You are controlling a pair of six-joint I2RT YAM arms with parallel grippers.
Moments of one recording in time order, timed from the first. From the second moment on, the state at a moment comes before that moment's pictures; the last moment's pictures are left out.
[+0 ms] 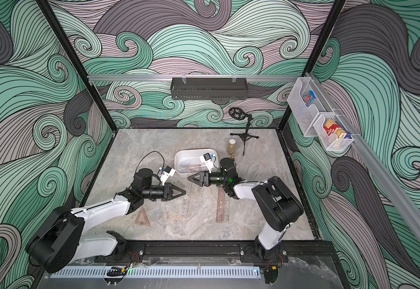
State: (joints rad) left arm -0.48 1.28 0.46 0.33 0.89 -0.84; right arm 0.49 1.70 0.67 0.75 -0.93 0.75
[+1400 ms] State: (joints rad) left arm -0.34 1.13 0.62 -0.02 0.57 -0.64; right arm 0.39 1.55 0.82 0.74 -0.11 0.87
